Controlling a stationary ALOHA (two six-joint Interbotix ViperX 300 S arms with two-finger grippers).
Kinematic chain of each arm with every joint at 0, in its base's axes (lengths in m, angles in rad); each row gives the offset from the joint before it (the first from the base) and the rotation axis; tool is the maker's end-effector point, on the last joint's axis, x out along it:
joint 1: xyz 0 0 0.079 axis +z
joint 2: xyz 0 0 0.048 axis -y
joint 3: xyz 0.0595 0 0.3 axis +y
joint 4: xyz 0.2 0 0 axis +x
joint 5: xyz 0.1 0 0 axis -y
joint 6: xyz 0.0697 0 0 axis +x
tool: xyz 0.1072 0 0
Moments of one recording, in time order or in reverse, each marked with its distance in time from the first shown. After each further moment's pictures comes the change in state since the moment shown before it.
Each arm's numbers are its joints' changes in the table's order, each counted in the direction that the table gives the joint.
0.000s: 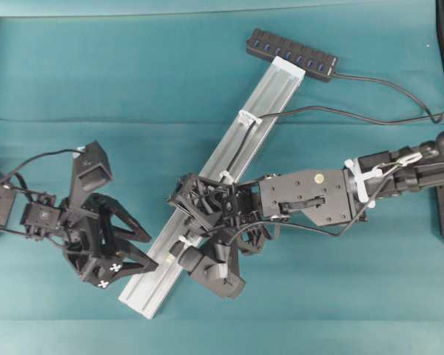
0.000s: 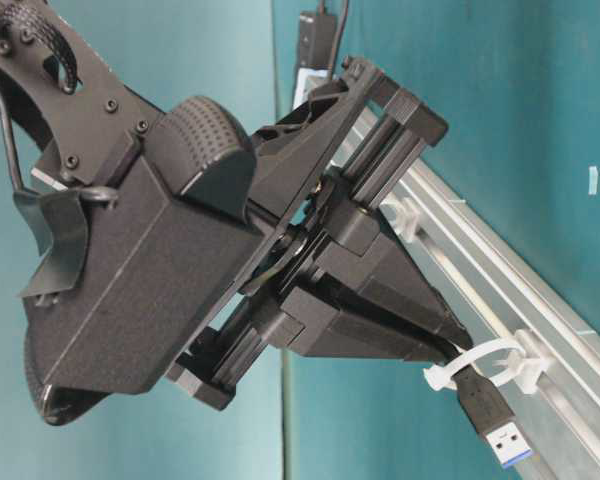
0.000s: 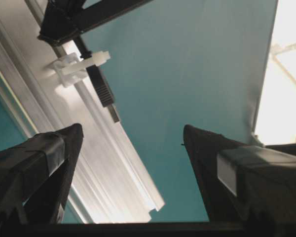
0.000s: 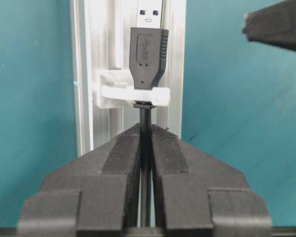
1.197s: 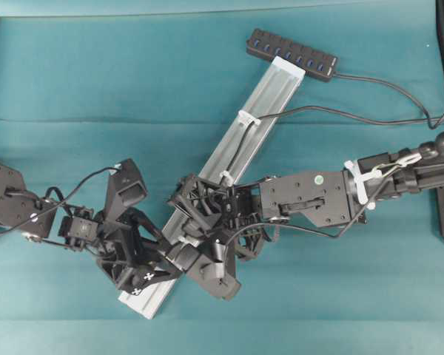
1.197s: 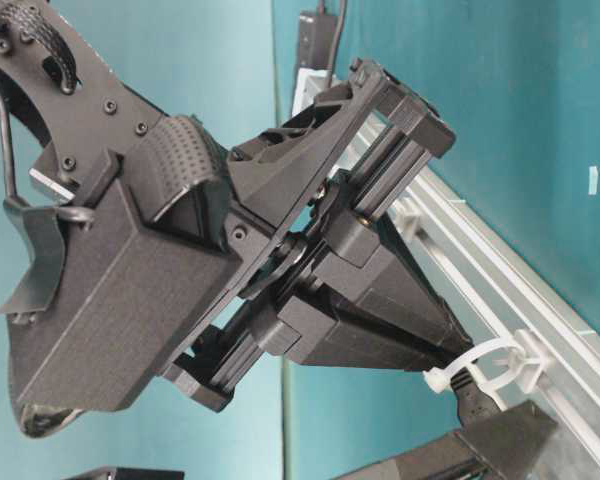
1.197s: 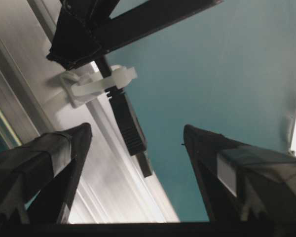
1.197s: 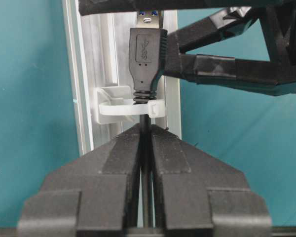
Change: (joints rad) left arm 0.002 -0.252 -0.081 0.002 0.129 -0.002; right arm 0.003 -0.002 0.002 0.038 0.029 0.038
